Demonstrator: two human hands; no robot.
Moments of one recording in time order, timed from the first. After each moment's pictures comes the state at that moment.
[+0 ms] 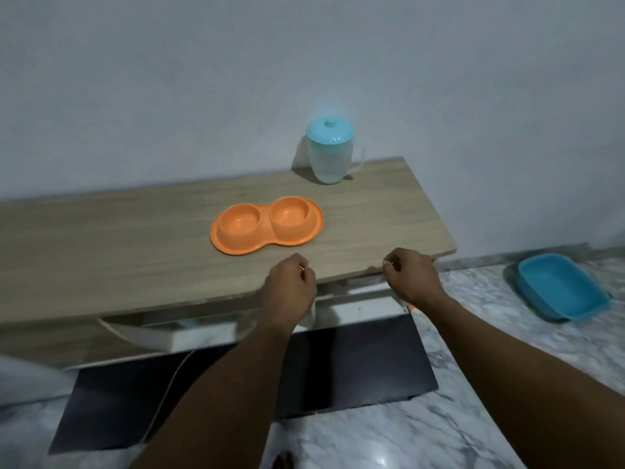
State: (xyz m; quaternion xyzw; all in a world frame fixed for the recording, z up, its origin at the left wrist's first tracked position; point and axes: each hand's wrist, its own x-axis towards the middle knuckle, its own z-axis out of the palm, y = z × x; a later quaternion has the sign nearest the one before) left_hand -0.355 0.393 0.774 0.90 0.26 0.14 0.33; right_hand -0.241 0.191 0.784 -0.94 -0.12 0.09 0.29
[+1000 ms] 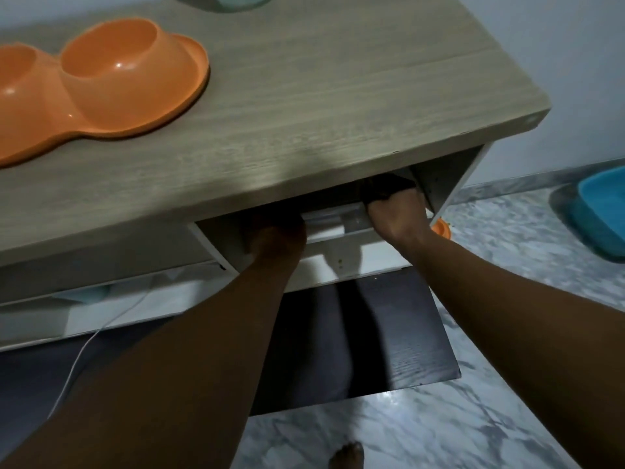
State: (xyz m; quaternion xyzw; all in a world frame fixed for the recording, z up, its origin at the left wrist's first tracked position) left_hand -0.188 0.333 0.523 0.82 0.42 -0.06 0.39; right_hand -0.113 0.184 0.539 -0.90 -0.04 0.09 0.42
